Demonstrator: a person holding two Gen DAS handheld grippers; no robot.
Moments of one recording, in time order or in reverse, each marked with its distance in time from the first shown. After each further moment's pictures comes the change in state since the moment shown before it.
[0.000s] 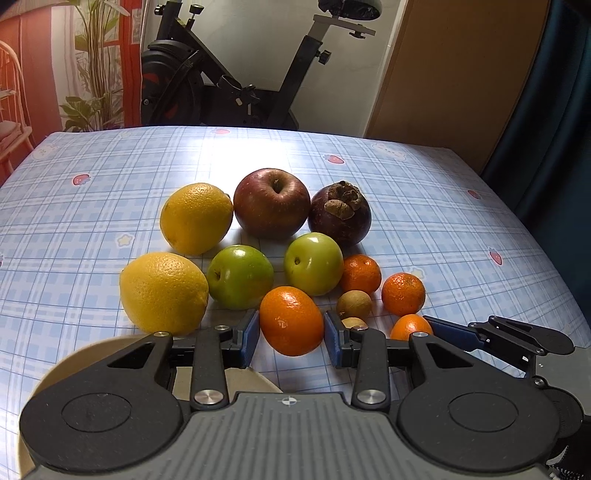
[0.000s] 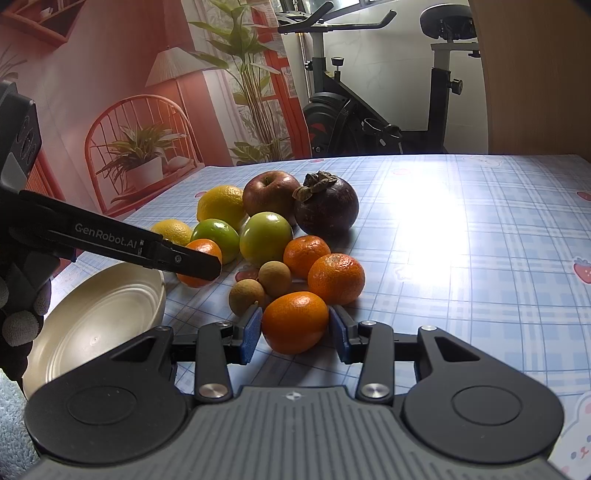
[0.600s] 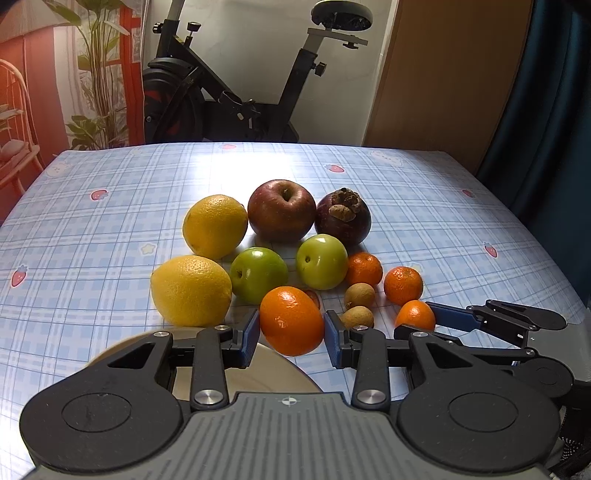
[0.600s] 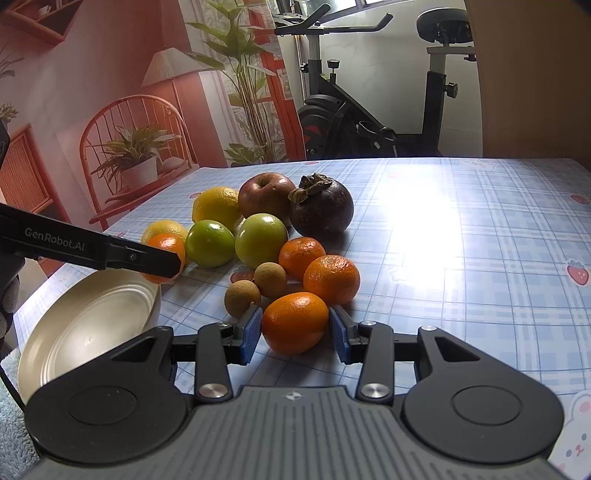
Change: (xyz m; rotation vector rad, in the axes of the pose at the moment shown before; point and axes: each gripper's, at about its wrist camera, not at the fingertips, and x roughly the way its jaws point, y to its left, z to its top) left arm -0.032 0.009 -0.009 0.037 -0.035 0.014; right arm -0.001 0.002 0.001 -0.005 -0.012 -0.031
